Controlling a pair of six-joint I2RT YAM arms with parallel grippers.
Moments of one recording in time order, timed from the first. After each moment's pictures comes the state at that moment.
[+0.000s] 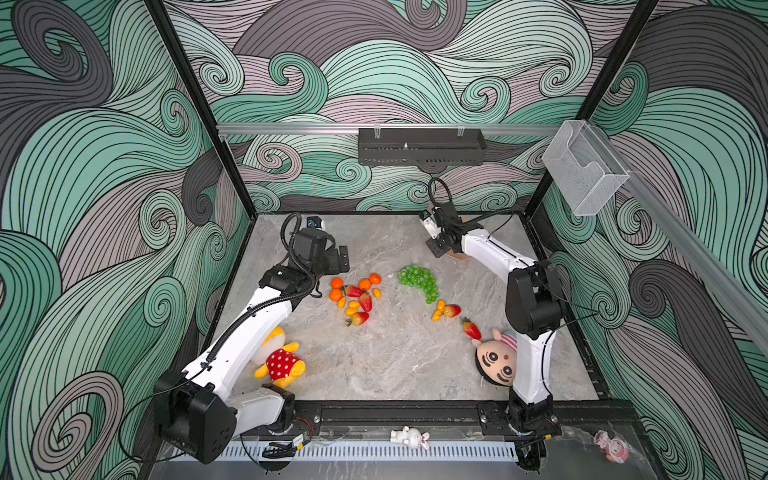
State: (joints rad) left arm -0.37 1.21 1.09 -0.53 -0.21 -0.35; right arm 0.41 2.06 1.71 -0.61 0.17 -0.37
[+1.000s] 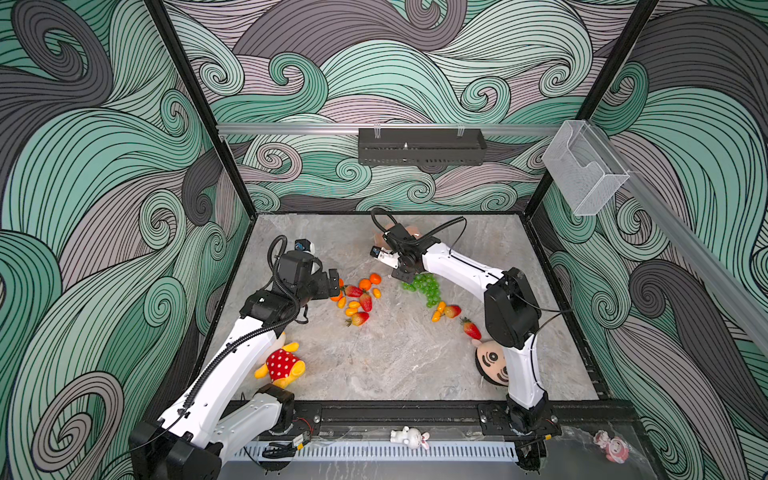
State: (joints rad) left arm -0.34 1.00 0.93 -0.64 -0.11 -0.37; right arm 0.69 2.07 1.72 -0.83 0.23 -0.59
